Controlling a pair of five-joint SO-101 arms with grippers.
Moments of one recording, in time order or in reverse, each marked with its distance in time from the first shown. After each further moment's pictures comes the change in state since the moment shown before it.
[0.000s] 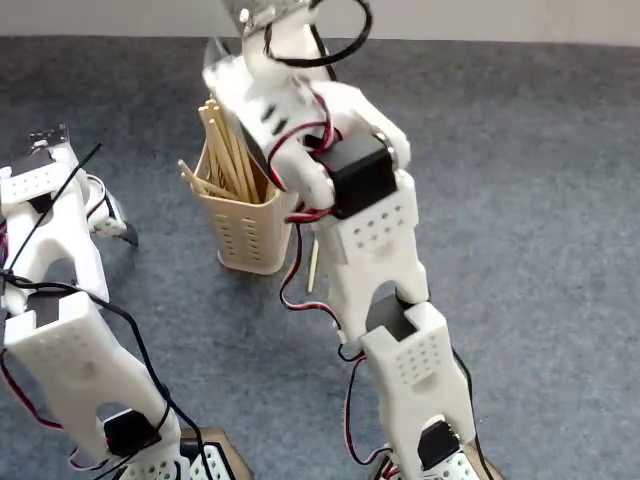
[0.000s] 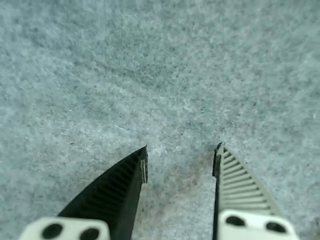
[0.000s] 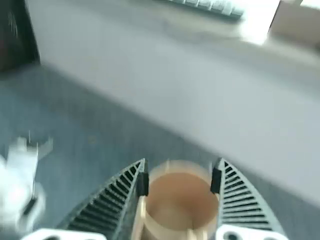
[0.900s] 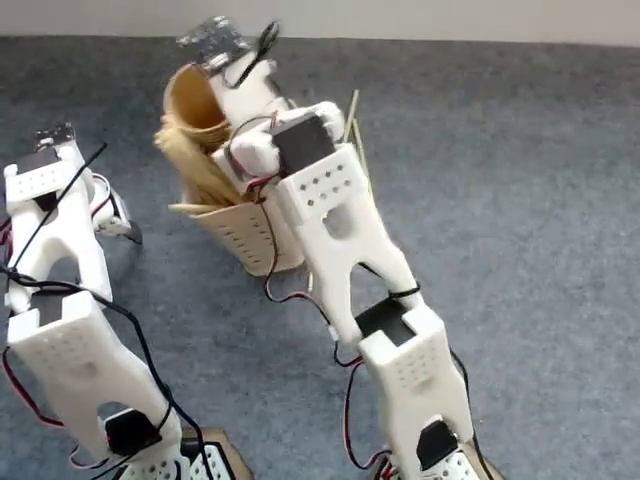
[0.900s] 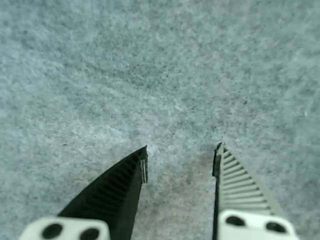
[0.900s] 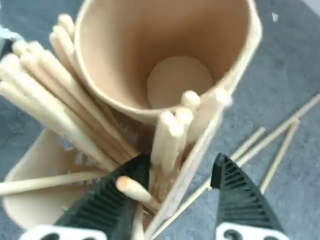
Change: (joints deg) left arm 1.1 0.0 0.0 0.1 0.0; right arm -1.7 -1.4 29.5 -0.4 0.4
